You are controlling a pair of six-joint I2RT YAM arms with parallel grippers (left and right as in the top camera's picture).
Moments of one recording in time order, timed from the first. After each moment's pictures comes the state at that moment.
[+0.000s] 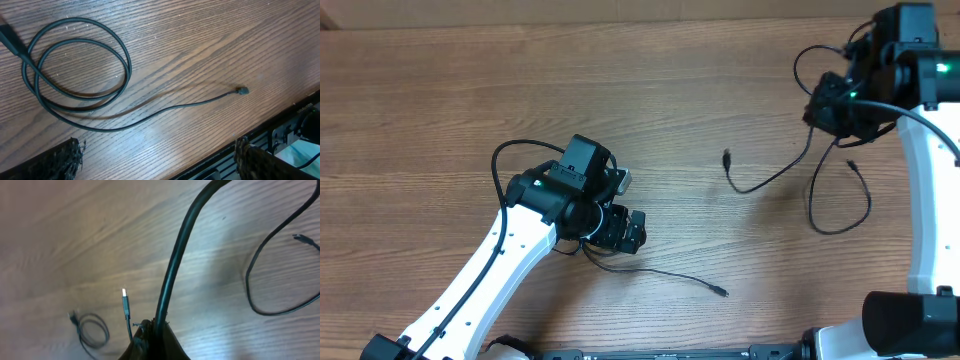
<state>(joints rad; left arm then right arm) -0.45 1.39 1.07 -1.04 0.34 -0.23 -0.02 1.67 1.86 -1.43 -0.24 0.32</state>
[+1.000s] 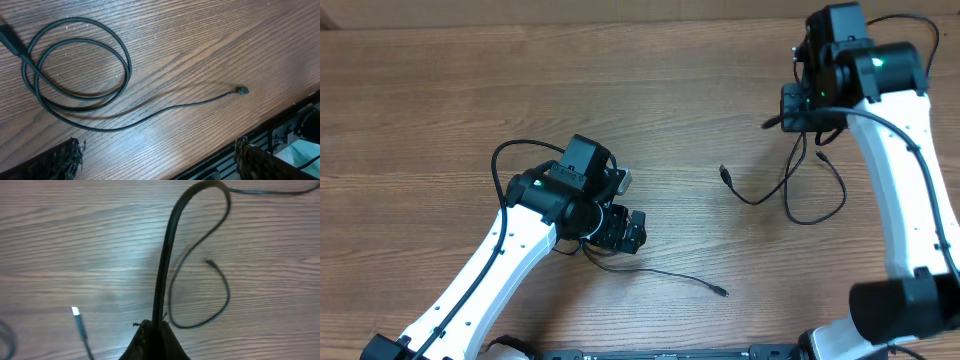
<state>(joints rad) -0.45 1.39 1.07 -1.04 0.34 -0.23 0.13 1.75 1.86 -1.39 0.13 0.14</state>
